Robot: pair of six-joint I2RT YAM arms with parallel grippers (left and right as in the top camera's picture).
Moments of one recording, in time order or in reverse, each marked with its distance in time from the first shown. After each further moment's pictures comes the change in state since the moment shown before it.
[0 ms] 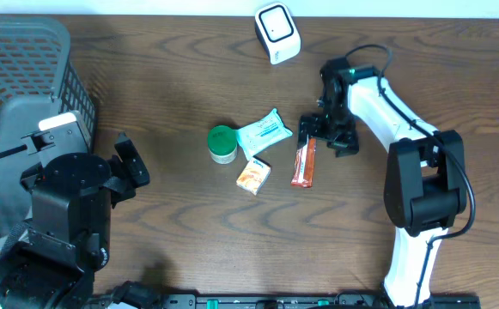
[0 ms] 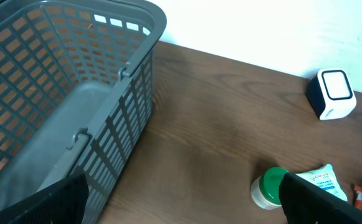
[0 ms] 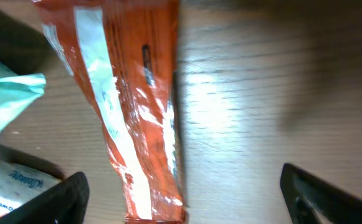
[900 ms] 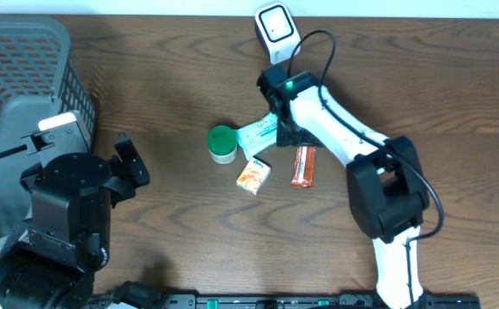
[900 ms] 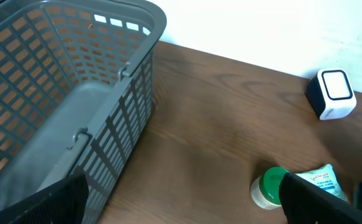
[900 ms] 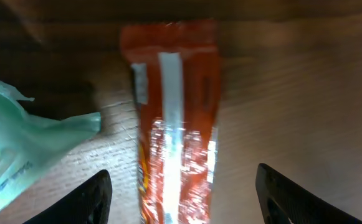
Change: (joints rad) left arm 0.000 0.000 0.000 0.000 0.000 0.000; right arm 0.272 0.064 0.076 0.039 0.469 0.248
